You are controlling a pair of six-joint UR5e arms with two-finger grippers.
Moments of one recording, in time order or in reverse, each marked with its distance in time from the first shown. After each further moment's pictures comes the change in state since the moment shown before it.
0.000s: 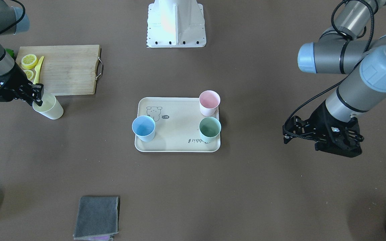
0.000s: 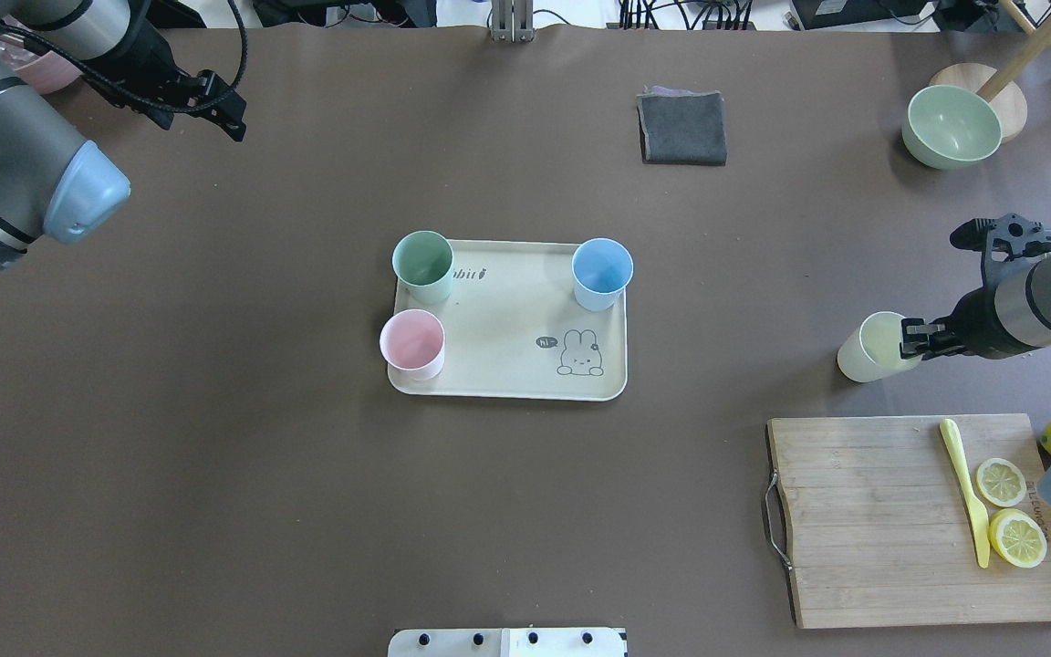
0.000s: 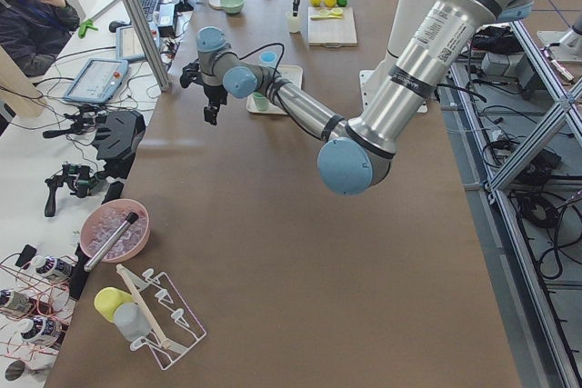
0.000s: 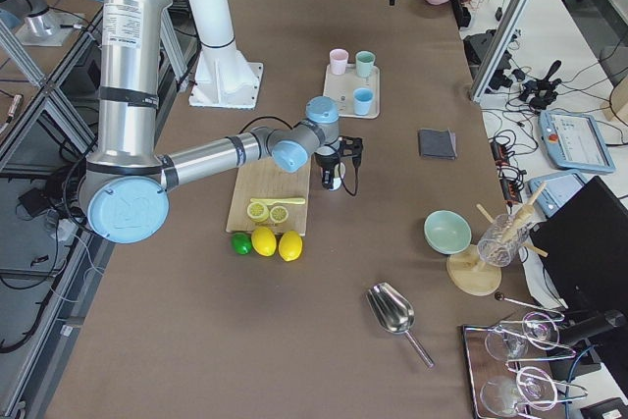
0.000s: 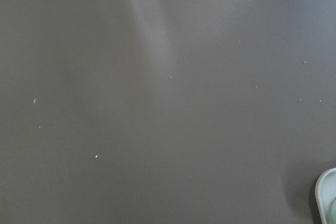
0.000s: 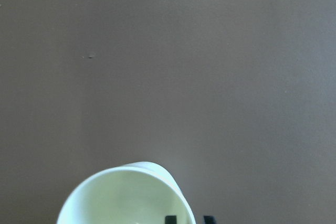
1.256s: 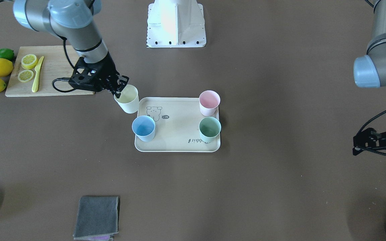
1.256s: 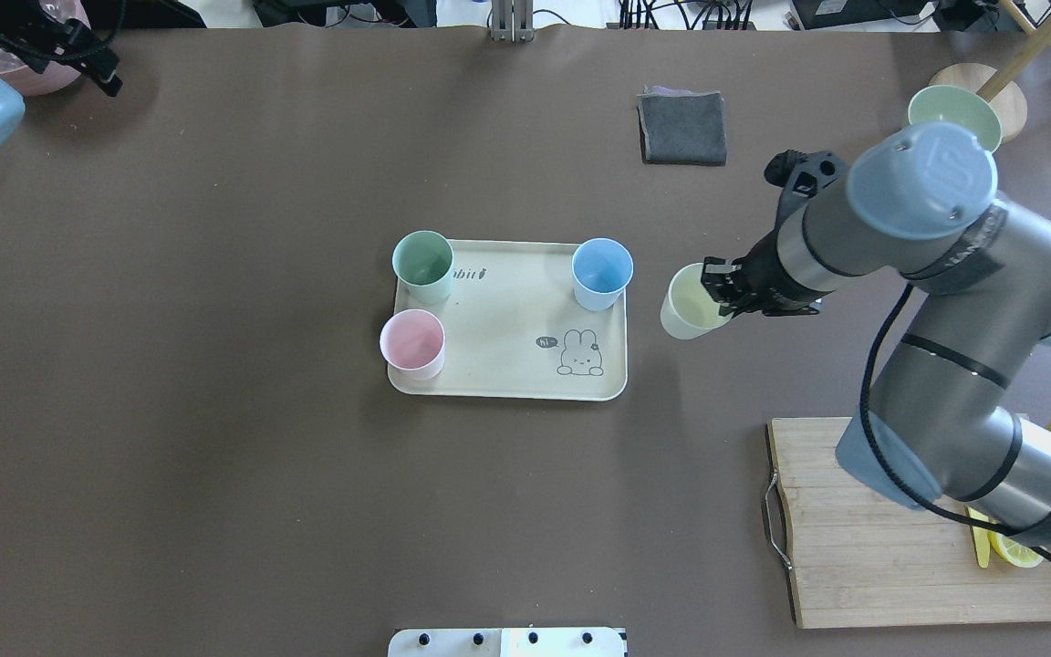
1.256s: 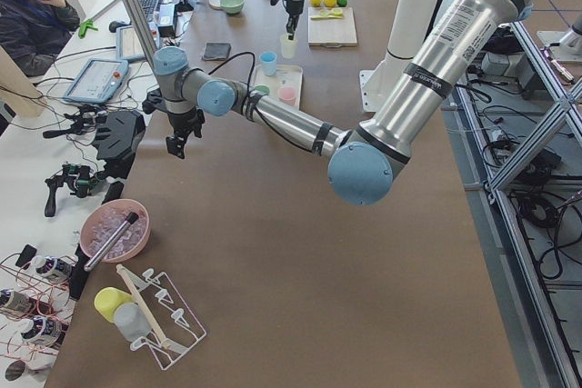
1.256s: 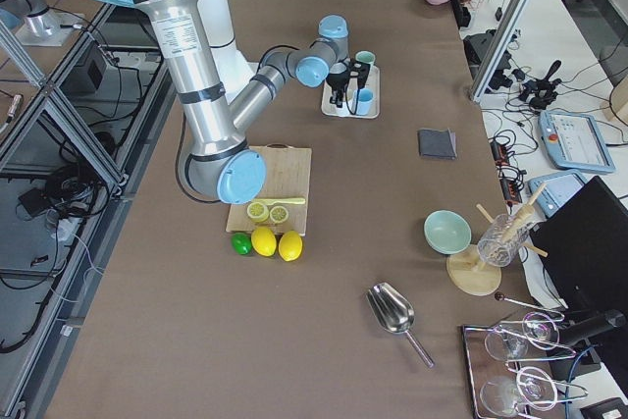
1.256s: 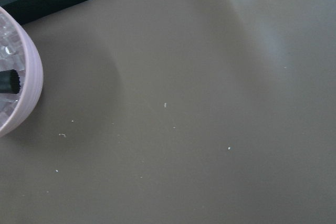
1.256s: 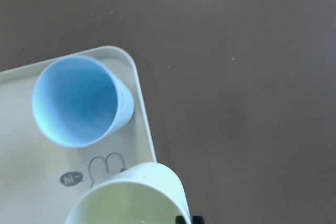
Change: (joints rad) left arm -0.214 0.019 0.133 0.121 -0.029 0.444; right arm -0.268 0.543 0.034 -0.433 -0.161 0.453
